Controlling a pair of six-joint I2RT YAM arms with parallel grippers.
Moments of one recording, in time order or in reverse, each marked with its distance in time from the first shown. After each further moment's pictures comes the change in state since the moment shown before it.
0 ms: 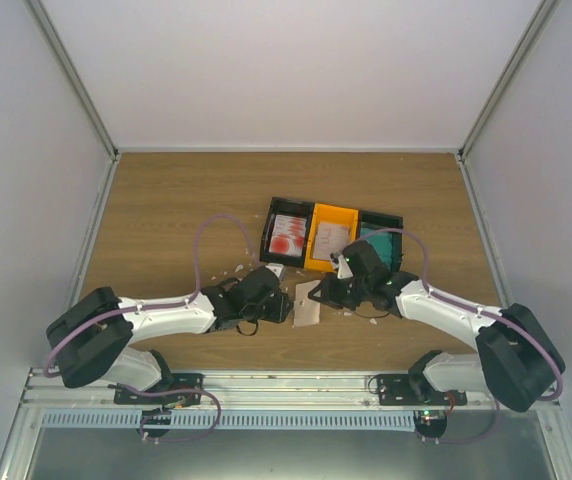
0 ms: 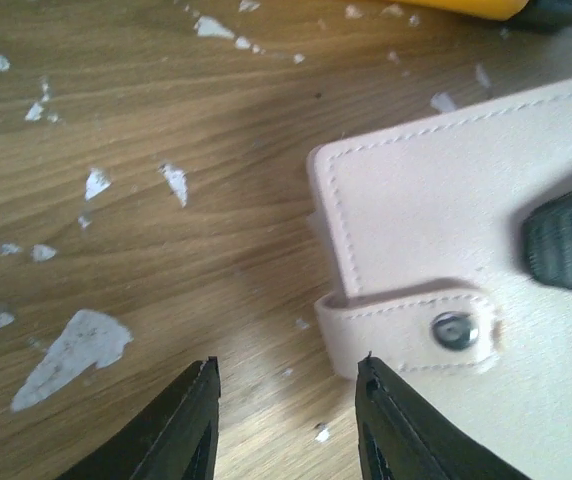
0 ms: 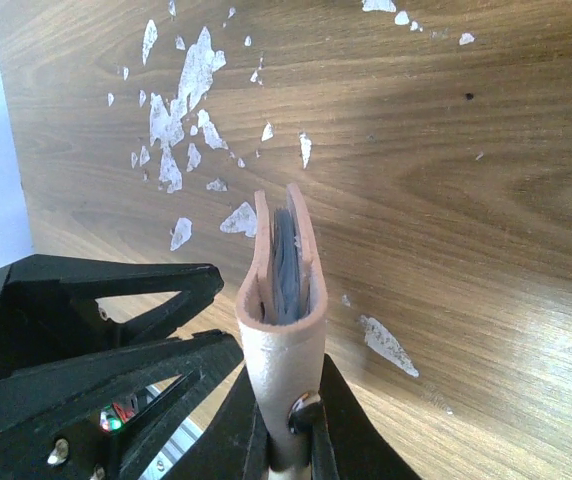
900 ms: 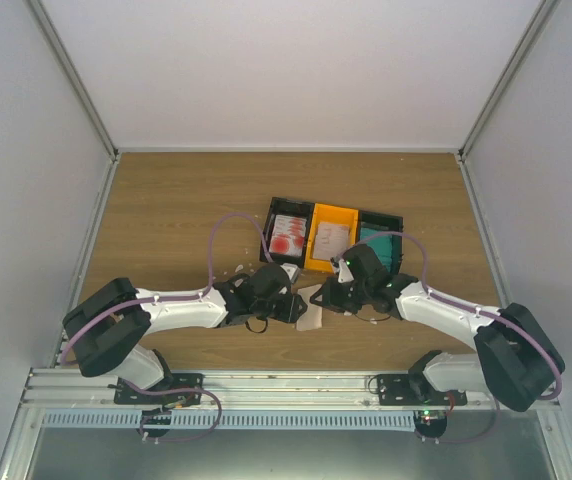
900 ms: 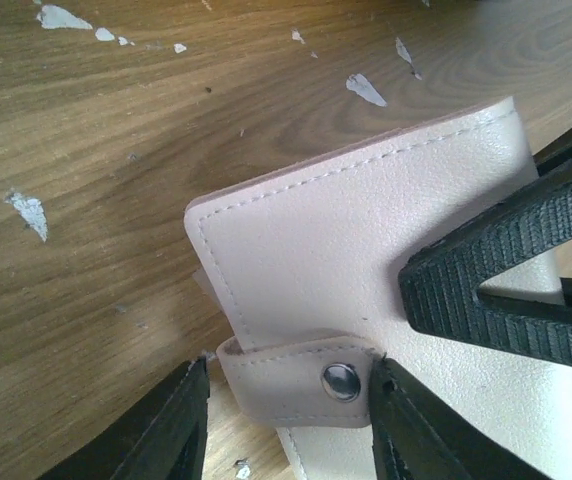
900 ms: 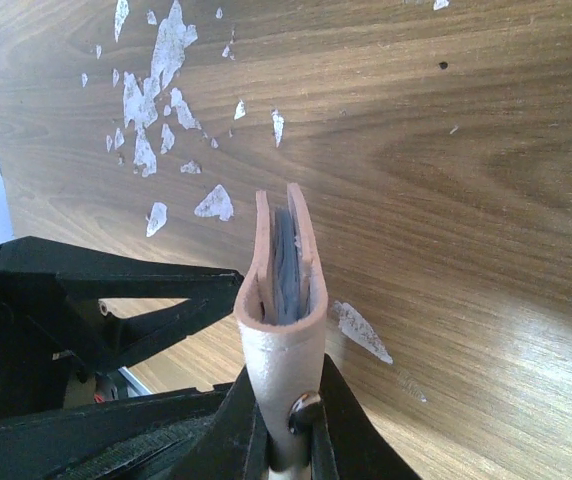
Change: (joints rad) left arm 0.005 0.099 0.063 0.028 0.119 0.048; right arm 0.000 0.003 -0.024 -0.005 -0.004 -0.026
